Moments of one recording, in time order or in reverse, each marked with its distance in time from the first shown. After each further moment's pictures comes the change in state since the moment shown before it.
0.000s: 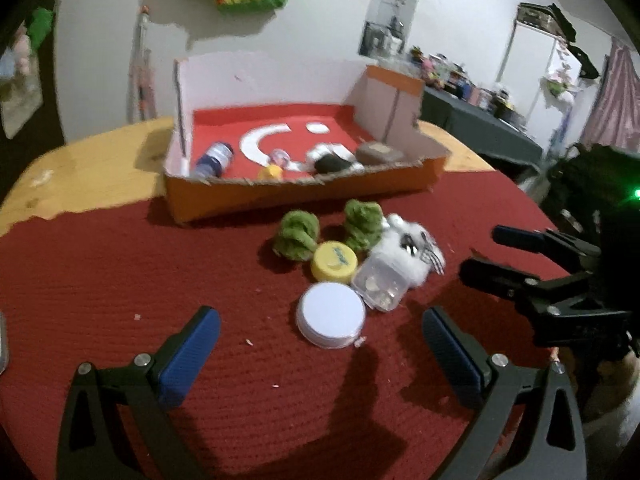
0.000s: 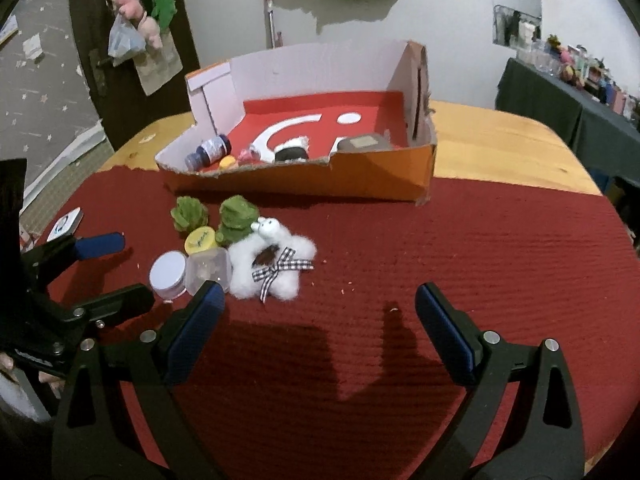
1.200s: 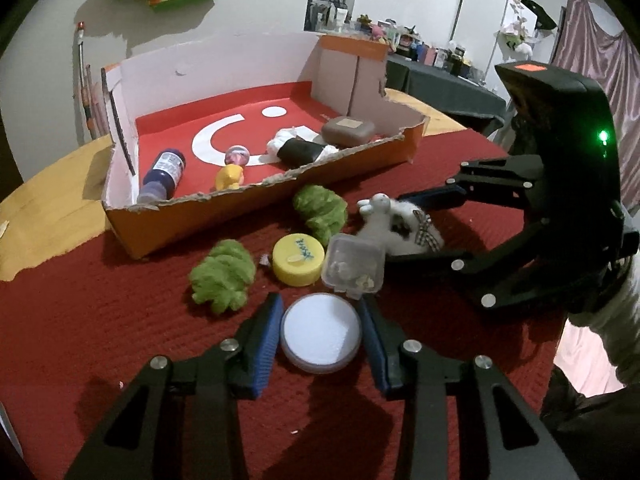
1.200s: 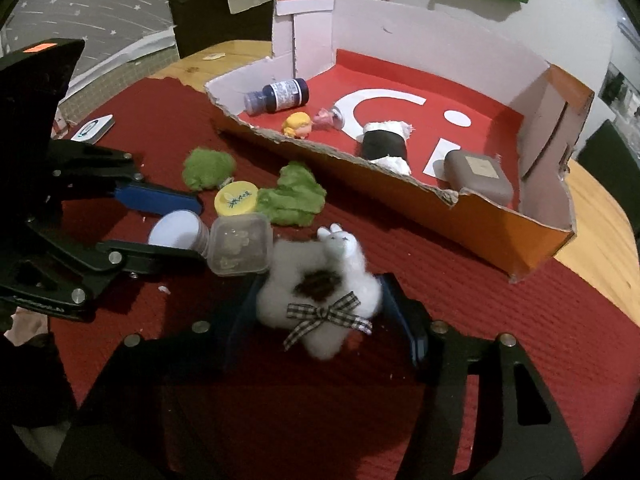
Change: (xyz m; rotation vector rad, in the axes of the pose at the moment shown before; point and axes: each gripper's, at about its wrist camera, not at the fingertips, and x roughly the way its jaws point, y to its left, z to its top) left arm 0.028 0.001 0.017 0.179 0.065 -0.092; right arm 0.055 0.032 0.029 -0.353 0.133 0.135
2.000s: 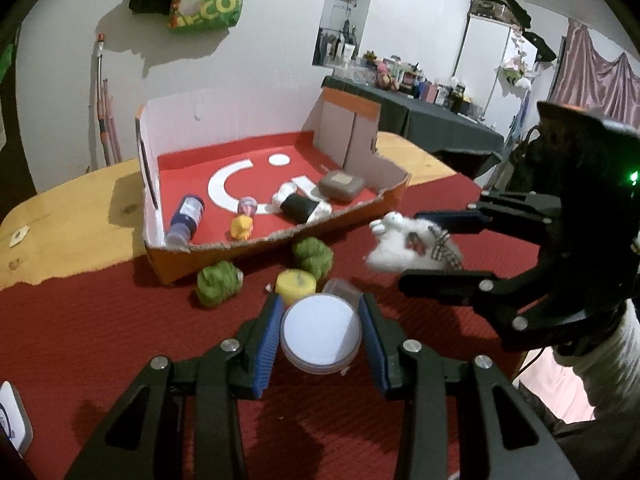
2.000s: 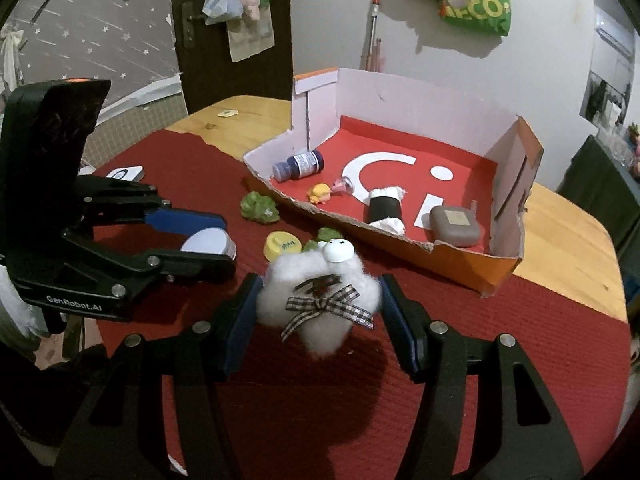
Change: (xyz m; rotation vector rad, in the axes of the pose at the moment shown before) left arm -0.052 -0.007 0.013 -0.045 -0.128 -0.004; right arm -0.065 0.022 0.007 0.032 -0.171 -0.007
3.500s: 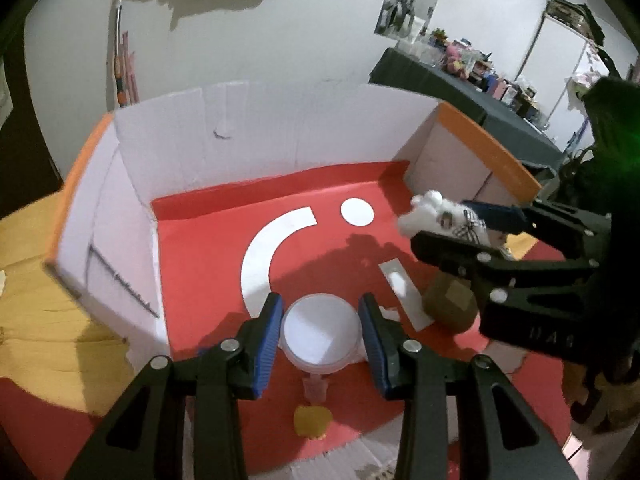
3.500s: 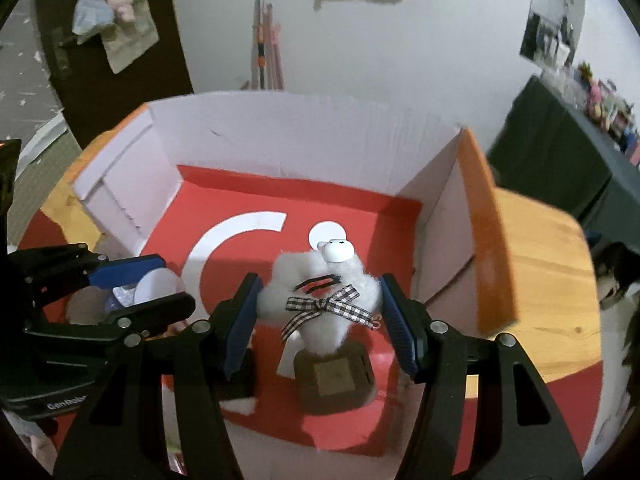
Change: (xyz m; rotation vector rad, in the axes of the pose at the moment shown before) left arm 0.134 0.076 0.128 -0.164 0.189 0.098; right arm 0.107 -0.125 0.112 0.262 0.188 -0.230
